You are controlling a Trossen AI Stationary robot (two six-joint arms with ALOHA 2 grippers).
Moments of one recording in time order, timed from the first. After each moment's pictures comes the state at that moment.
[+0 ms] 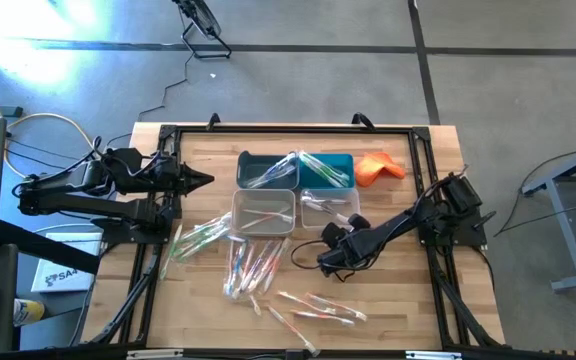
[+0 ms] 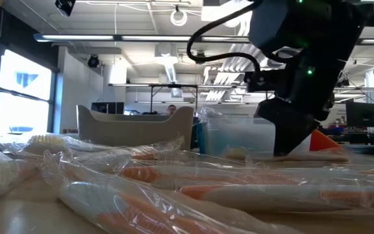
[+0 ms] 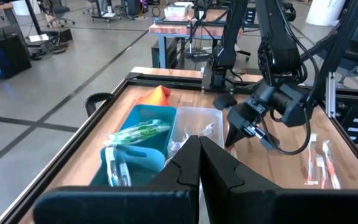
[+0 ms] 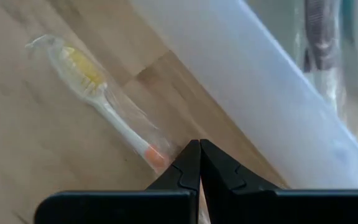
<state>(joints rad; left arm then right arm) 0.03 0.50 0.81 -0.47 -0.14 -0.03 0.37 1.87 1.04 -0.66 0.50 1.04</state>
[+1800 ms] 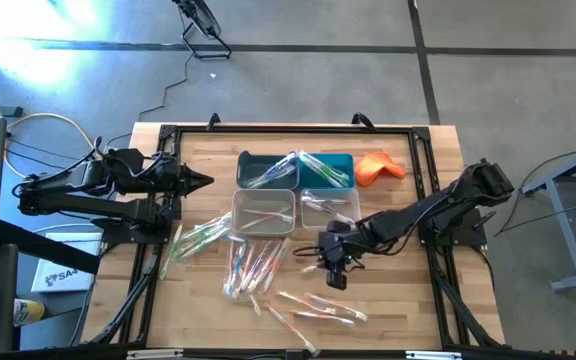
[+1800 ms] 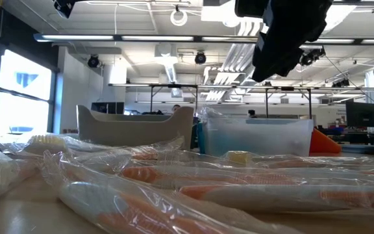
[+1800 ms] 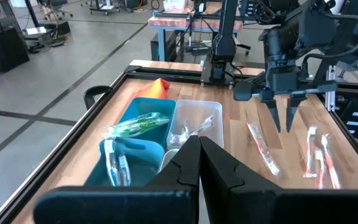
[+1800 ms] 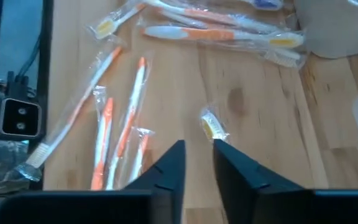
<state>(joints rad) 0.03 0.50 0.81 -0.50 -0.14 -0.04 0.35 1.59 1.04 -0.35 0.01 0.54</state>
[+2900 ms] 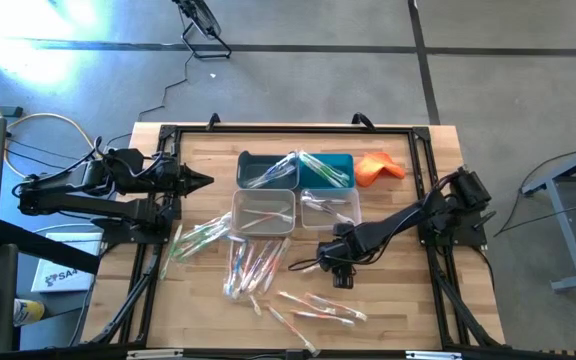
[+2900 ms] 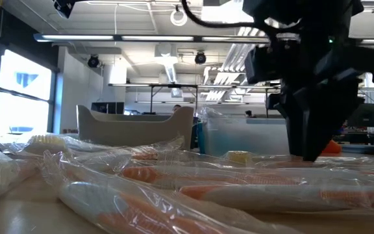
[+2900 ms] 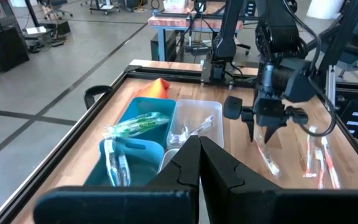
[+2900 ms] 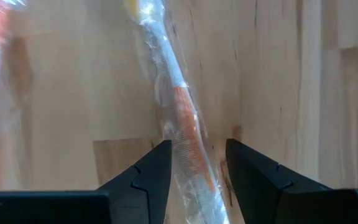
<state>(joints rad) 0.03 0.50 0.81 -0.51 -0.14 -0.04 0.35 1.79 1.04 -0.56 0.02 0.44</state>
